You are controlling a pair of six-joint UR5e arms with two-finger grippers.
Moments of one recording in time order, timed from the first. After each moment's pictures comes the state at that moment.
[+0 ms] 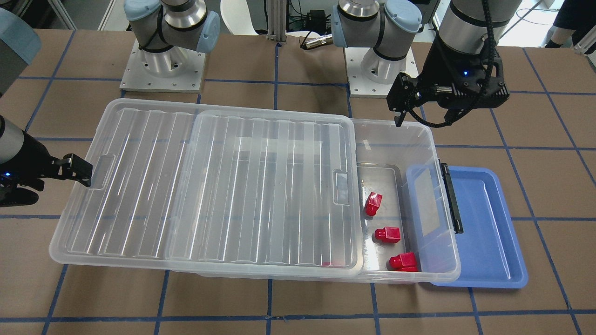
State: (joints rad) left arm -1.54 -1.57 -1.53 -1.57 1.61 0.01; right arm 1.27 -1.35 1.62 -1.75 -1.60 -0.40
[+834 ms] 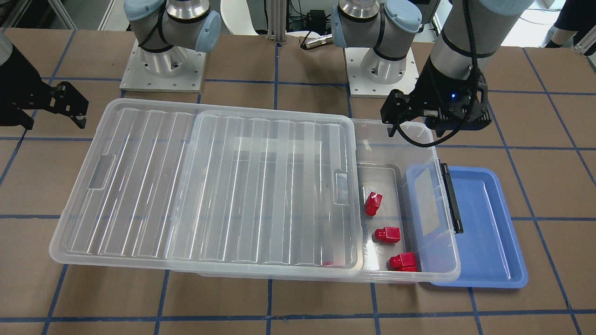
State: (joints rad) left arm -1.53 -1.61 -1.60 -1.52 1.60 0.06; right arm 1.28 -1.57 1.61 -1.55 -1.62 -0.35
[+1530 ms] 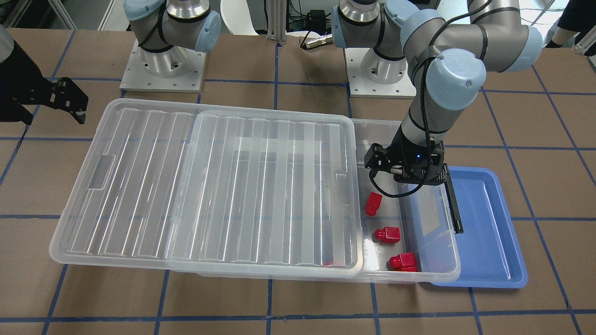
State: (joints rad) left arm -1.53 -1.72 -1.84 -1.17 1.59 0.13; right arm 1.28 -1.58 1.62 -1.55 -1.64 -0.35
